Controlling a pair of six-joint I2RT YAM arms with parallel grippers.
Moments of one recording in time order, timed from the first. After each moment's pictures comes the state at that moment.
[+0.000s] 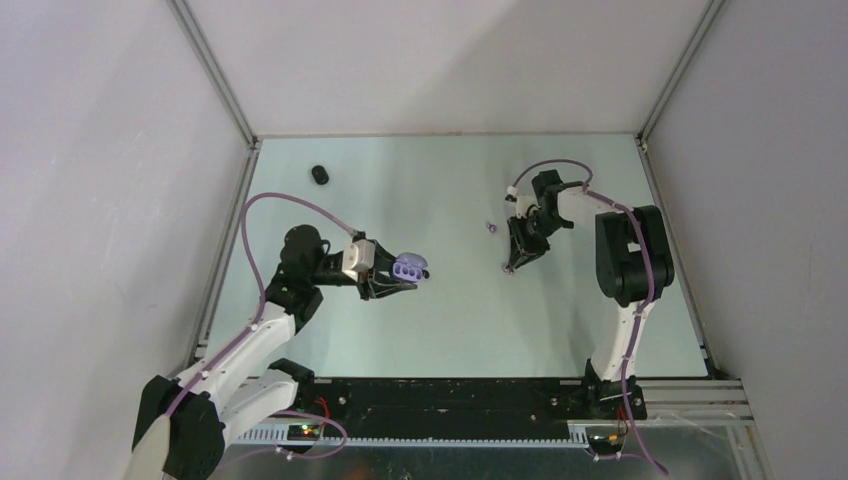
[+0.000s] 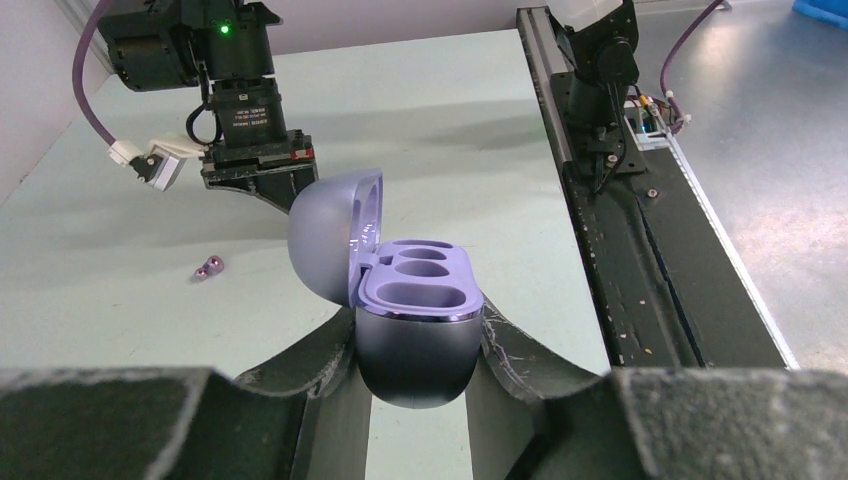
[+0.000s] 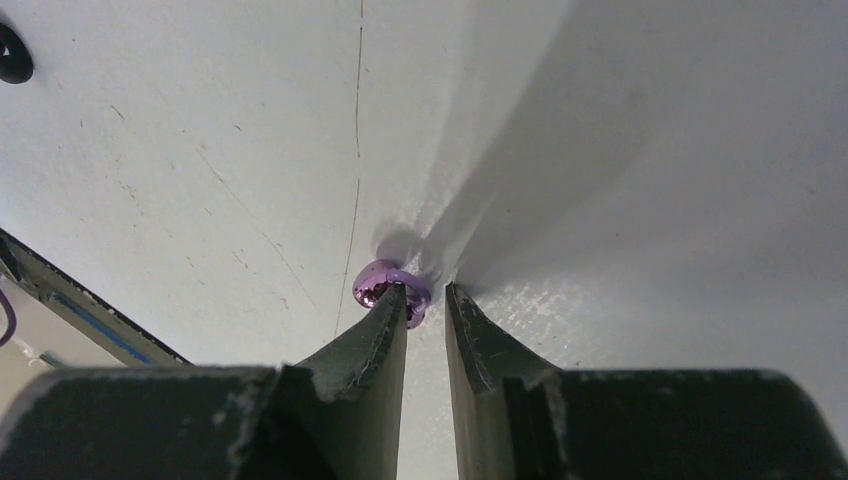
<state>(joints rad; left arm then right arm) -0.39 0.95 0.52 0.35 1.18 0.19 0.19 1.97 1.31 -0.75 -0.48 -0.09</state>
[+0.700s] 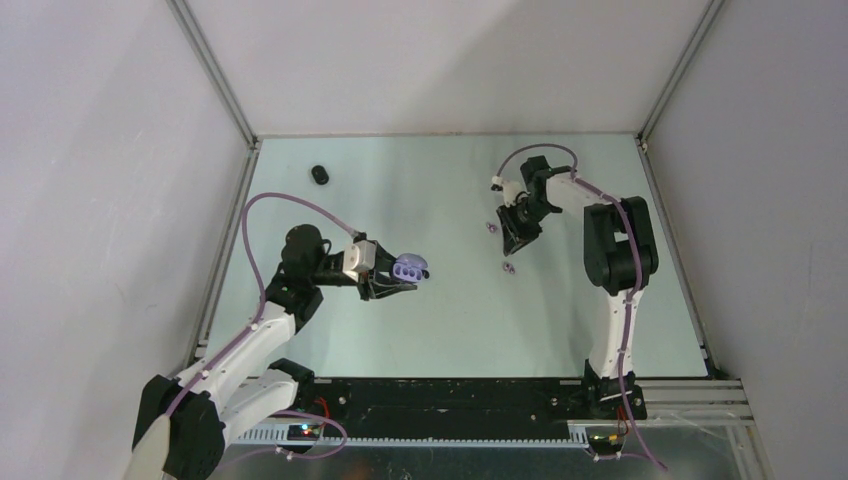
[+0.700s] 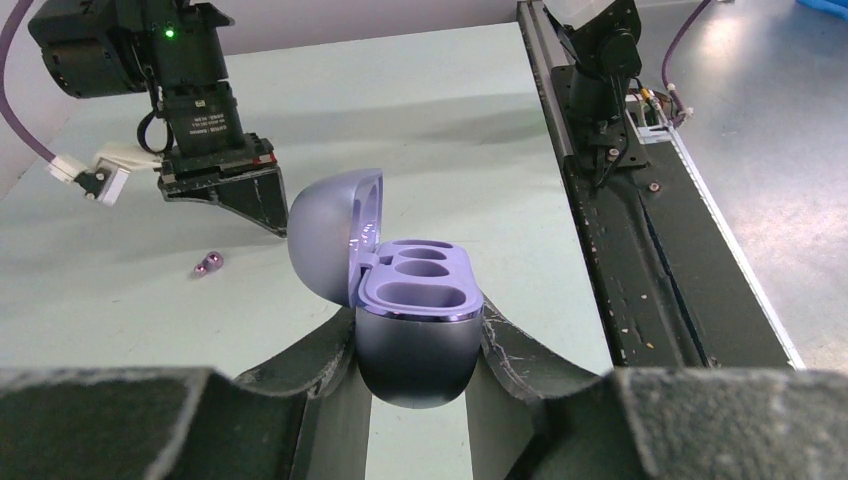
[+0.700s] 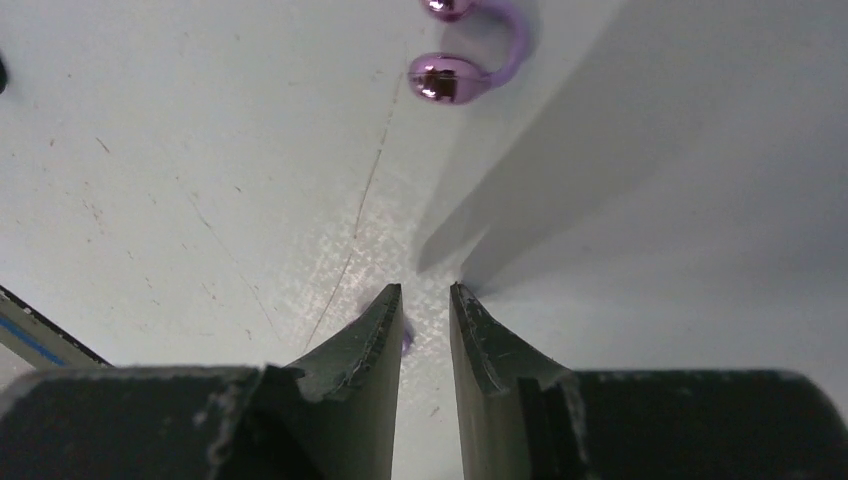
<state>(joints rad) -0.39 0.95 0.52 0.32 1.18 0.22 0.22 2.08 1.52 -0.81 -0.42 -0.26</state>
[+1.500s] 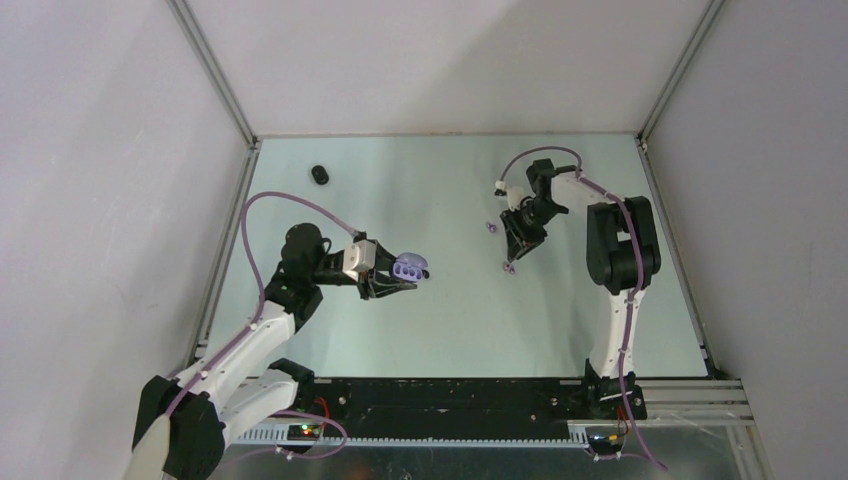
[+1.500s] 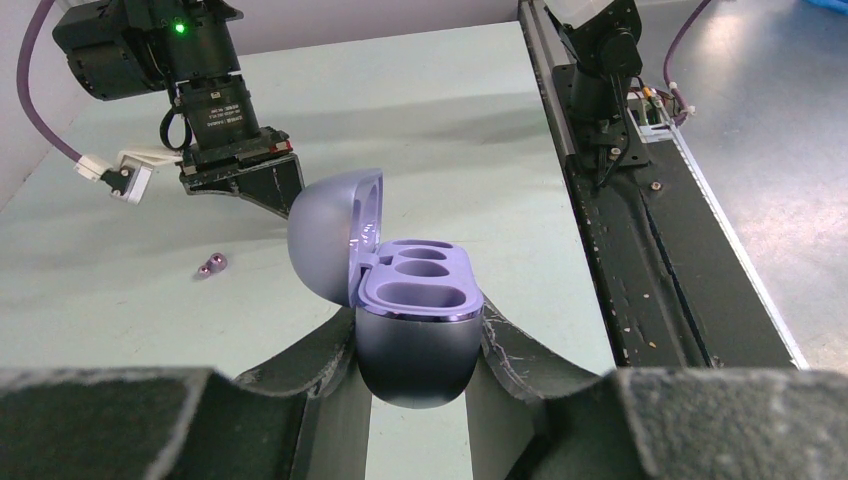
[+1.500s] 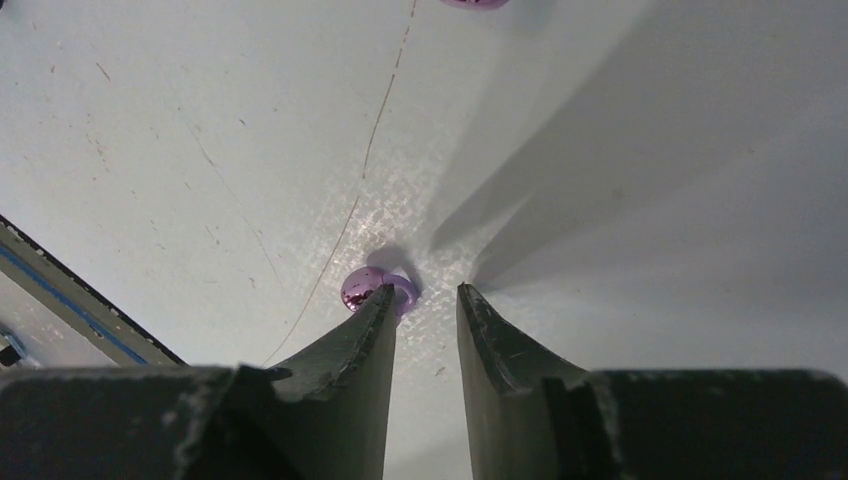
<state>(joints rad) -0.39 0.95 0.53 0.30 1.18 0.24 0.20 2.09 1.52 -0.92 -0.48 -0.34</state>
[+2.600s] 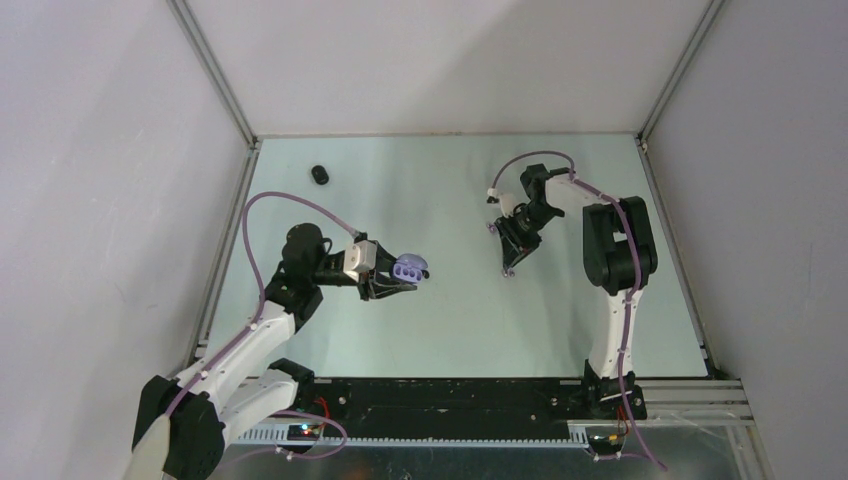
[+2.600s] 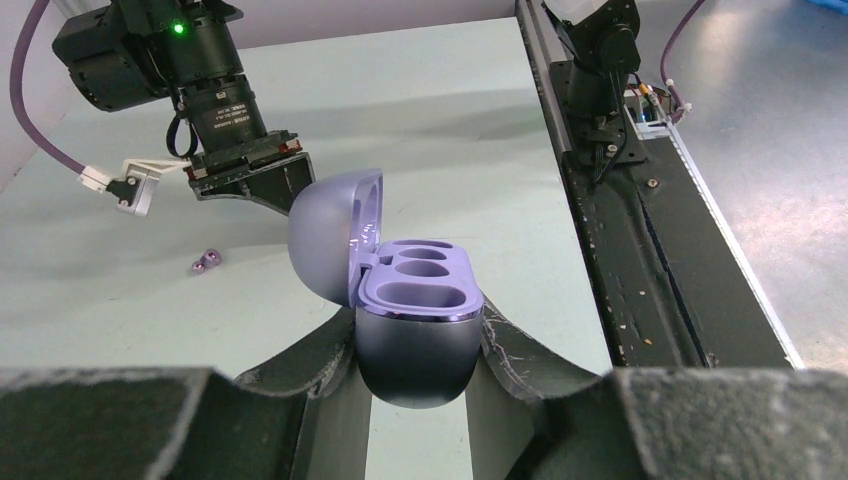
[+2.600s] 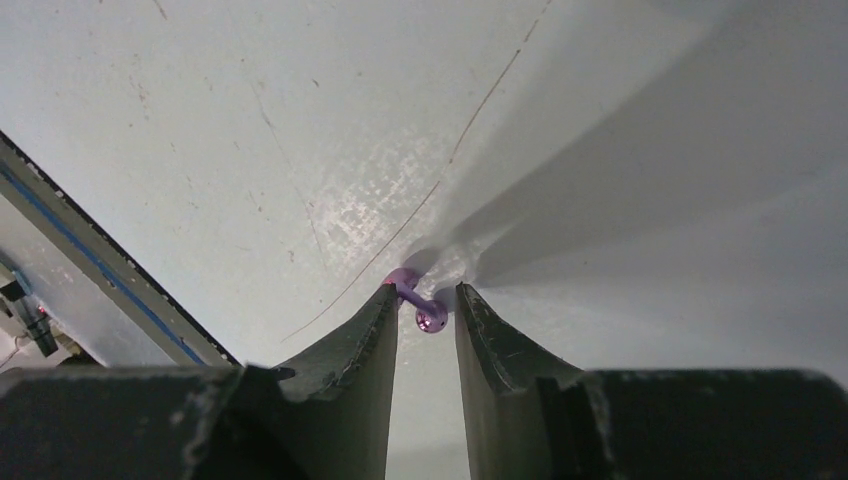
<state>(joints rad) -0.39 0.95 0.53 0.28 1.18 0.25 0.23 2.09 1.51 -0.98 -0.54 -0.41</state>
